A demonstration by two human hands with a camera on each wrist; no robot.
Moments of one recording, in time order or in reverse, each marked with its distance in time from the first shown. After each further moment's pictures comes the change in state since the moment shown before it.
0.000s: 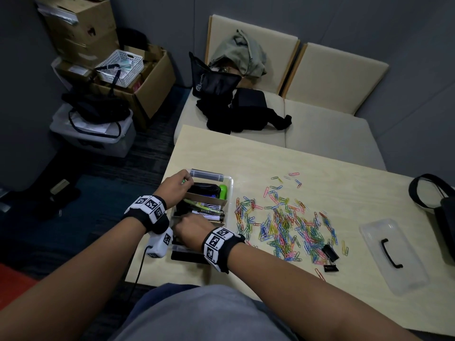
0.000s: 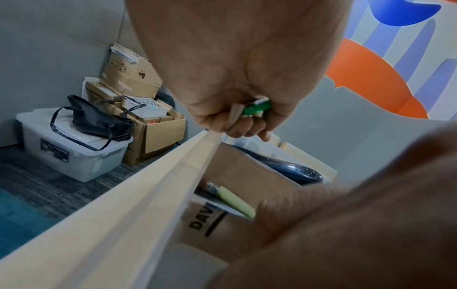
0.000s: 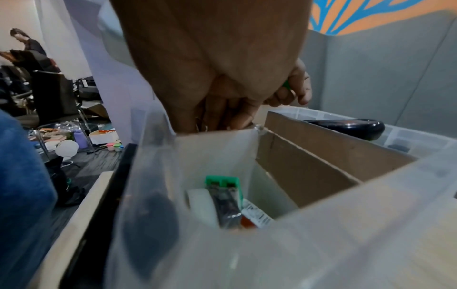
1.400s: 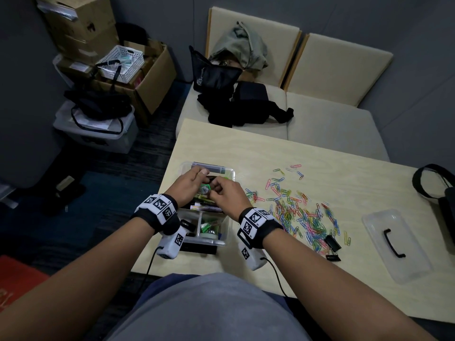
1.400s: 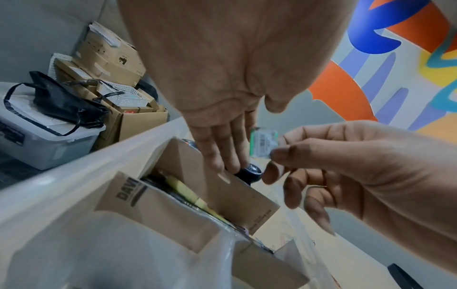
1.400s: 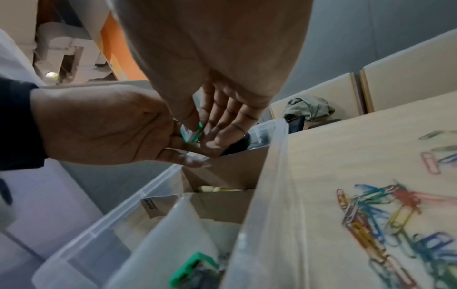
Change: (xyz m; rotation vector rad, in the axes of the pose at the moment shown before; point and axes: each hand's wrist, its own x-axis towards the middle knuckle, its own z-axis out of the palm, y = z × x) left_hand -0.019 0.020 0.018 -0.232 -0.069 0.103; right_hand -0.053 0.063 -0.027 0.785 0.498 0.535
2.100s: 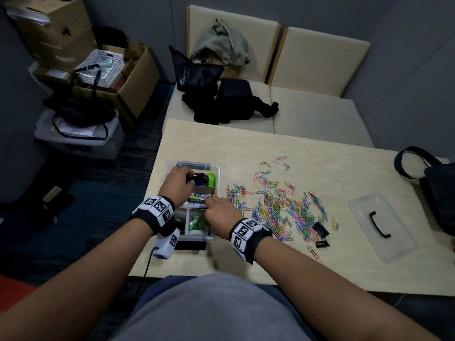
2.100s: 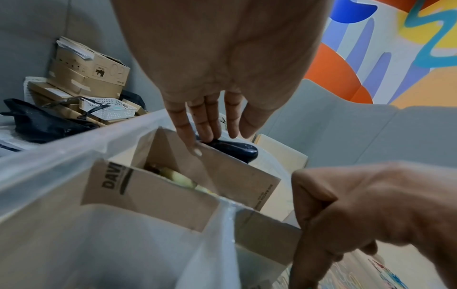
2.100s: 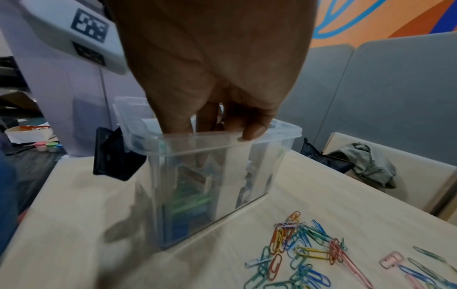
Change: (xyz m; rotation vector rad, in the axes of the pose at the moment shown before) left_hand 0.010 -0.001 0.025 0.383 0.147 -0.036; right_hand -0.048 0.019 0.009 -0.861 -0.300 -0.307
